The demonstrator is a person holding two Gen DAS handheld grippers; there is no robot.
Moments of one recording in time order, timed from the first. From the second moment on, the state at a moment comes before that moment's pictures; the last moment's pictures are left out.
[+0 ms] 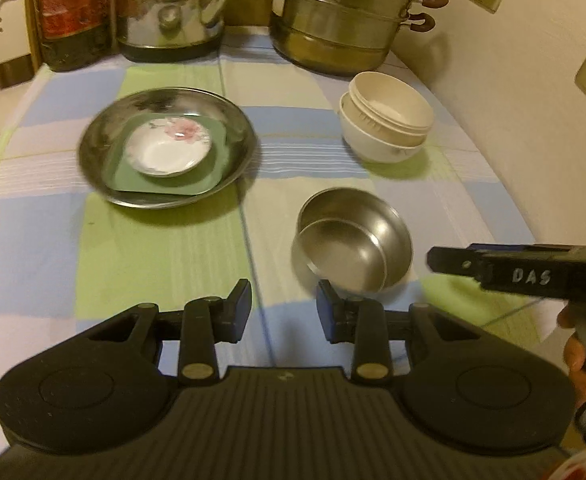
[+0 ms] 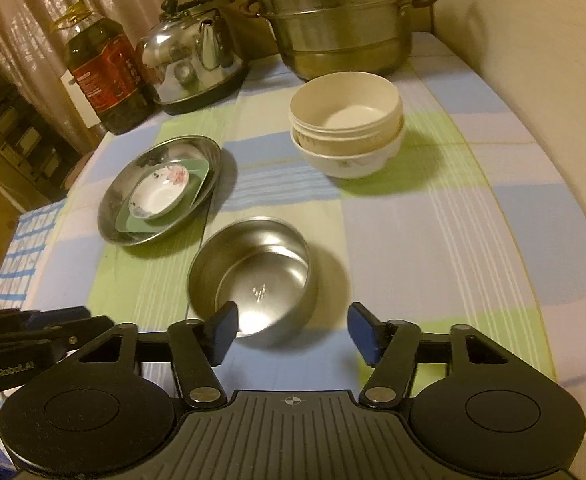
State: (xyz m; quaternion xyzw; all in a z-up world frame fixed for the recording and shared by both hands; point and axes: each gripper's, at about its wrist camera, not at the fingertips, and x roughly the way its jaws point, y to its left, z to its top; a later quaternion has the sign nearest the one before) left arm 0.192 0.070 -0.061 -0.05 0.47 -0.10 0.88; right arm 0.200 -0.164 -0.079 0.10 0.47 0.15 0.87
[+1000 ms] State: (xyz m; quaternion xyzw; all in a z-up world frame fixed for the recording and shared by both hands) left arm 0.257 0.031 -0.114 -0.05 0.52 -0.09 0.85; right arm 0.255 -0.158 -0.123 0.07 0.50 0.18 0.85
